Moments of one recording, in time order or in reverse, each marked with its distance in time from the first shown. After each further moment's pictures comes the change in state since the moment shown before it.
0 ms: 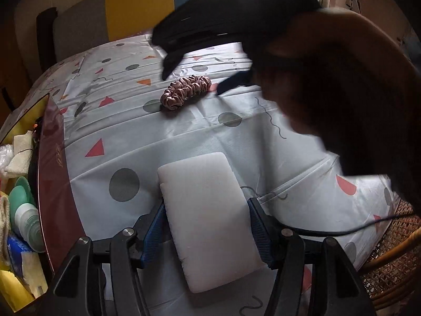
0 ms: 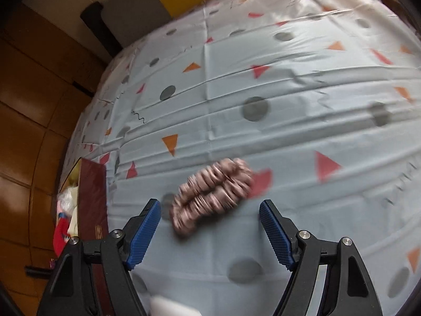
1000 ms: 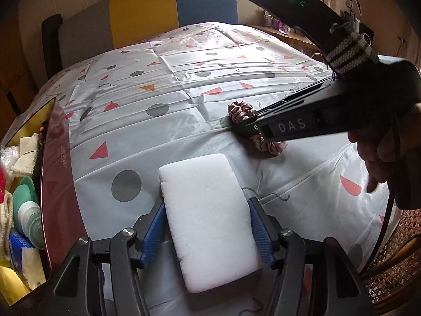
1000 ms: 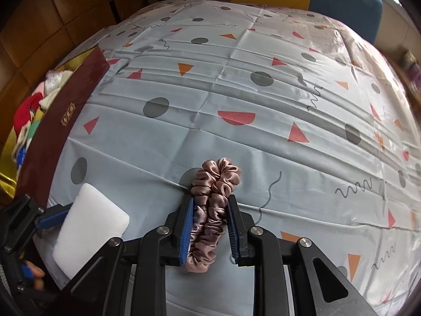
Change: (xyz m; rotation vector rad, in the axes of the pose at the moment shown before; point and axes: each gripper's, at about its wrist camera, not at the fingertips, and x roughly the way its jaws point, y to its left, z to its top) left arm -0.002 -0.007 -0.006 0.006 -0.044 0.048; right arm -0.028 0.003 -0.080 -0.530 0.037 -0.229
